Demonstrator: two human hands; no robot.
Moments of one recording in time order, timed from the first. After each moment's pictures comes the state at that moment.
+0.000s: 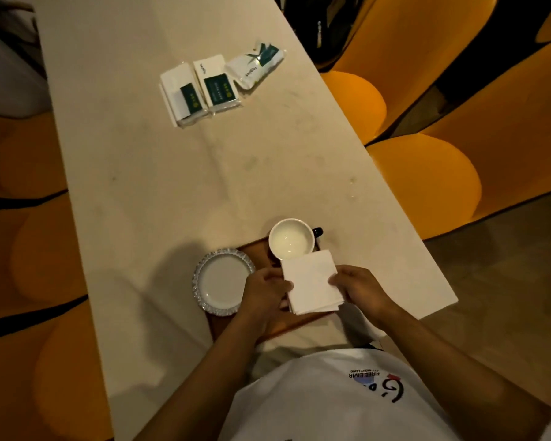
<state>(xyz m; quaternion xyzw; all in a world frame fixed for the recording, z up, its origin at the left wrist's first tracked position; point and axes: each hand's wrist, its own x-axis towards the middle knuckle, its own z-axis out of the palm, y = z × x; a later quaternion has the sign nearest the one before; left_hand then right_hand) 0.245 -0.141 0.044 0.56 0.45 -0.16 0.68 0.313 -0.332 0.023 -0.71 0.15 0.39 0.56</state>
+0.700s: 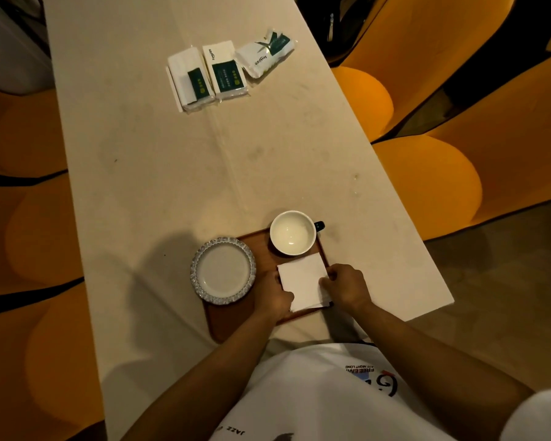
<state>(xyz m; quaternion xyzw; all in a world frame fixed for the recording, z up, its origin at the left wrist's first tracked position) 0.232 -0.163 -0.024 0.74 0.40 -0.21 0.50 0.306 -0.320 -0.039 -0.90 0.02 0.32 0.28</state>
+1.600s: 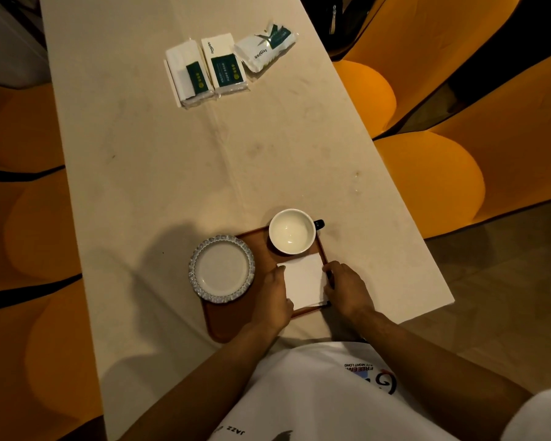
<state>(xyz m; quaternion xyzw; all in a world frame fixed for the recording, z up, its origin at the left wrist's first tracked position) 0.217 -0.169 -0.027 0.86 0.25 -0.21 0.40 0.295 -0.331 -0.036 -0.92 -0.10 0.30 0.23</state>
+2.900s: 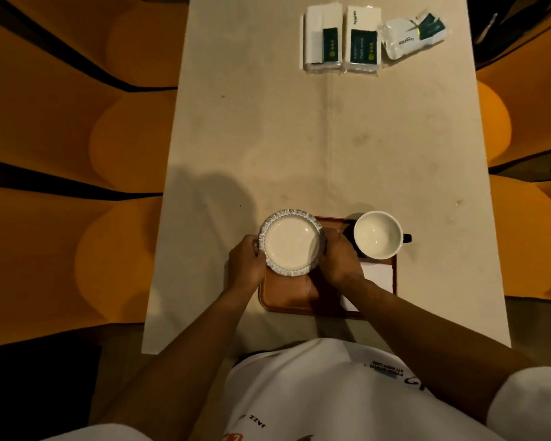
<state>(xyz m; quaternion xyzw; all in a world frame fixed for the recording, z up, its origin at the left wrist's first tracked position) 0.143 -0.023 -0.036 0.71 0.54 -0.02 0.45 0.291 -0.160 -0.024 -0.89 -0.26 0.32 0.21</state>
